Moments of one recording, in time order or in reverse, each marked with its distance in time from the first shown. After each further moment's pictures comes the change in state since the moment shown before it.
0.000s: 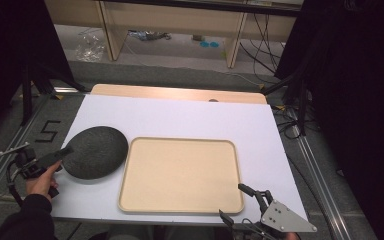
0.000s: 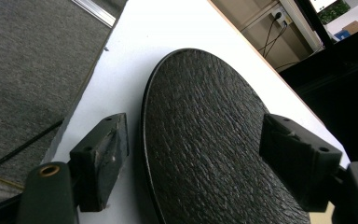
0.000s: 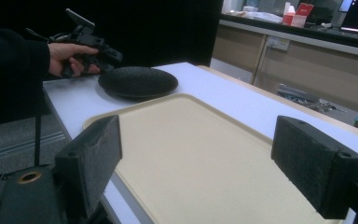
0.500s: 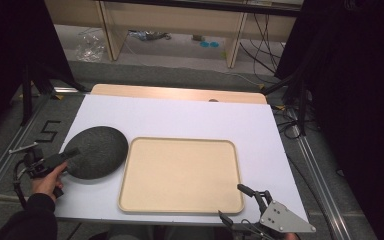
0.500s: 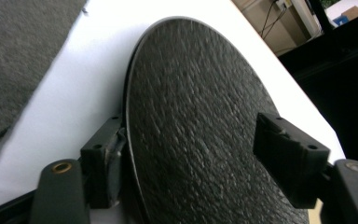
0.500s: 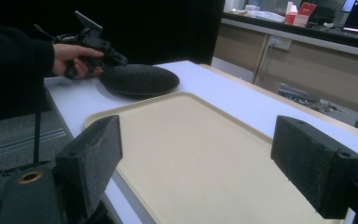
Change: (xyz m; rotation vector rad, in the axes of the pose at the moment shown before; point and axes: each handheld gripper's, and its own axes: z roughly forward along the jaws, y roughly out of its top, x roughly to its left) left arm 0.000 -0.009 0.013 0.047 -0.025 -0.045; right arm 0.001 0.001 -0.002 0.035 0.000 -0.012
